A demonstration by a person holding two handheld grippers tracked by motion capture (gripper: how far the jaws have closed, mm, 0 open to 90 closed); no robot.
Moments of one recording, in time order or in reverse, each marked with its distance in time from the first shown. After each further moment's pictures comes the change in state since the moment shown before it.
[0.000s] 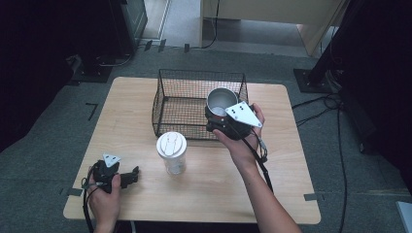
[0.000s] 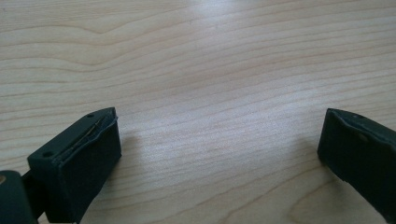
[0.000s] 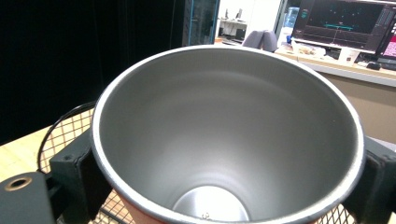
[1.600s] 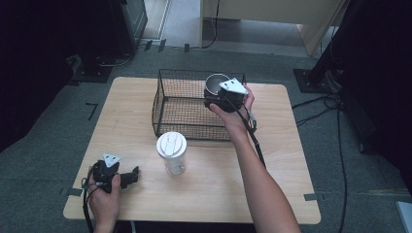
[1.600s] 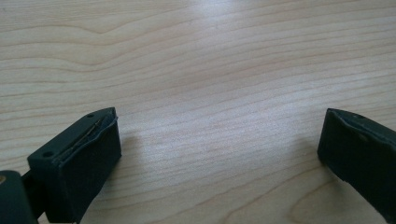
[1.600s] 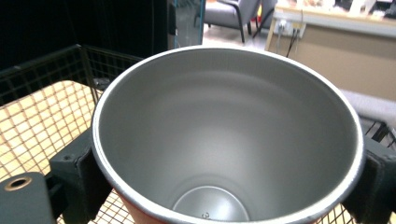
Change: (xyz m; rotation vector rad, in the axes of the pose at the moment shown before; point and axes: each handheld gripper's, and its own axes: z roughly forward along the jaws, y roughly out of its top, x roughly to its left) left arm 0.000 0.000 0.000 0.000 0.000 -0.002; right arm -0.038 -0.021 0.109 0.159 -0.022 0.050
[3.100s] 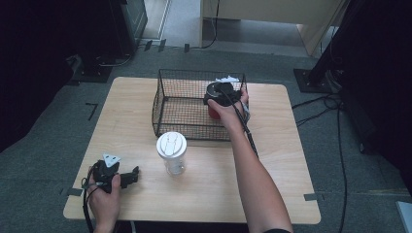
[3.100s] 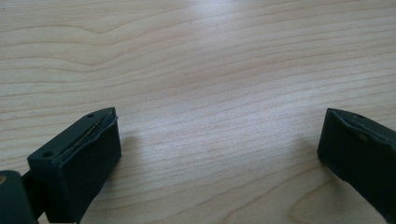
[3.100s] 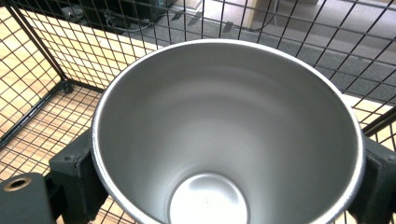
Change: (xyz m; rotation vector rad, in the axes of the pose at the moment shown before) left arm 0.000 0.000 0.000 0.002 0.000 0.002; right arm -0.011 -0.014 0.055 0.342 -0.052 0.072
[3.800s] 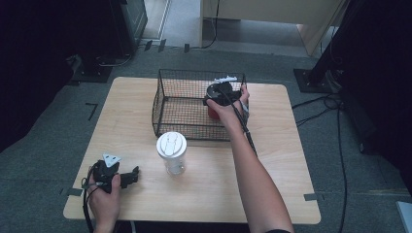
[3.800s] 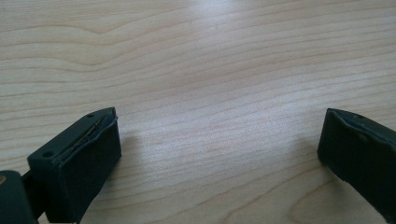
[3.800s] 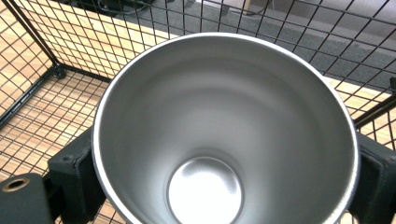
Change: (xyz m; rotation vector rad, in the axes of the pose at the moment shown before) left arm 0.000 0.000 0.000 0.000 0.000 0.000; right arm 0.003 0.002 0.000 0.069 -0.023 -0.007
